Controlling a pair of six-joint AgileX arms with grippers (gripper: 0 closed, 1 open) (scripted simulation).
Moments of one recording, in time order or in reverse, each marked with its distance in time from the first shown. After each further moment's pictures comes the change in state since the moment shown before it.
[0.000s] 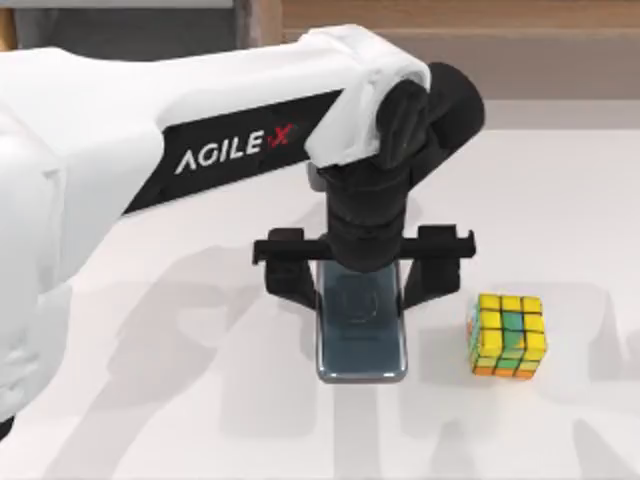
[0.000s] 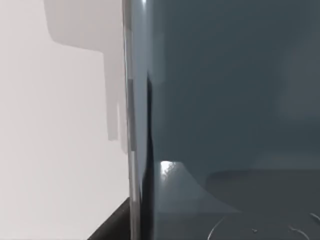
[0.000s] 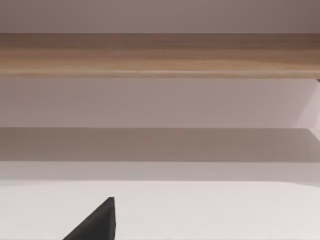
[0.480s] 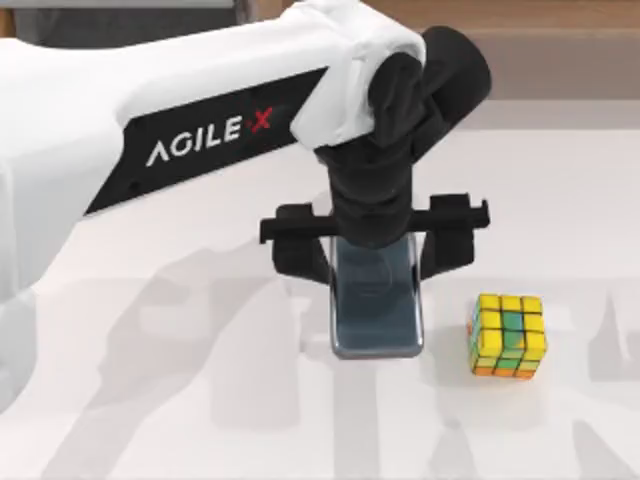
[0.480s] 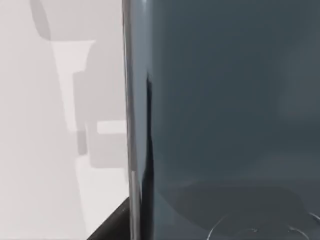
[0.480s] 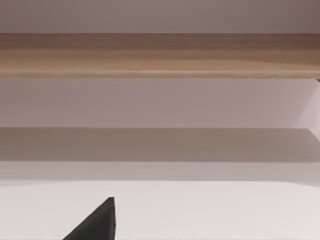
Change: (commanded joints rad) left arm -0.001 -0.048 0.024 0.032 0.003 0.000; right arm 0.000 0.000 0.000 0.000 0.000 0.000
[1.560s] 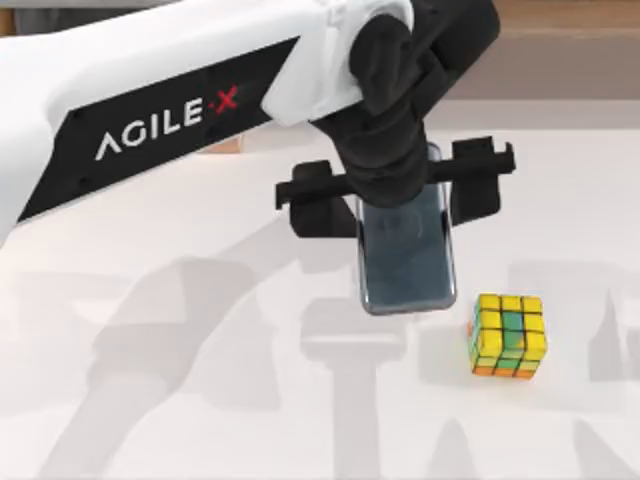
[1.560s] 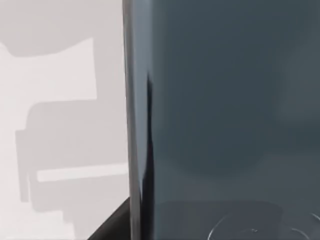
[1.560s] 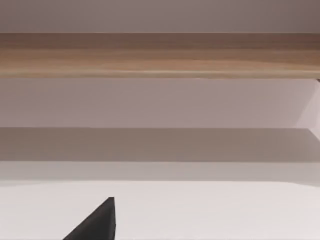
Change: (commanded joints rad) left arm 0.001 -0.067 0.014 0.101 0.002 -0.002; right arm 0.000 0.000 0.000 0.000 0.000 0.000
